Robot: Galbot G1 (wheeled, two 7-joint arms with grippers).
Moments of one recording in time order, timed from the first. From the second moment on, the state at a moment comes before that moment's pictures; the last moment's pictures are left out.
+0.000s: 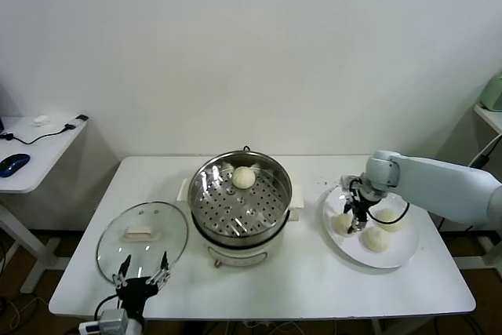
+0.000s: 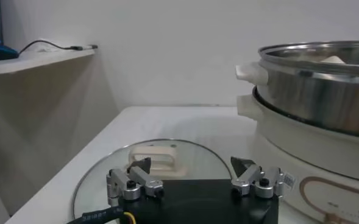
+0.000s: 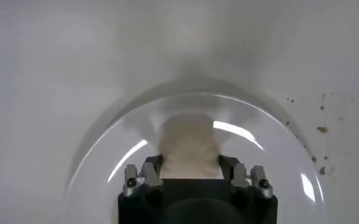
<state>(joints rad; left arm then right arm) 1.70 -1.42 -0.56 -2.03 -0.16 0.15 -0.18 0.38 0.83 -1.52 1.13 0.45 -0.30 -0.87</state>
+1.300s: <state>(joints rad) 1.74 -1.41 -0.55 -2.10 -0.17 0.17 -0.19 0.86 1.34 -1.63 1.30 1.05 -0.44 -0.79</state>
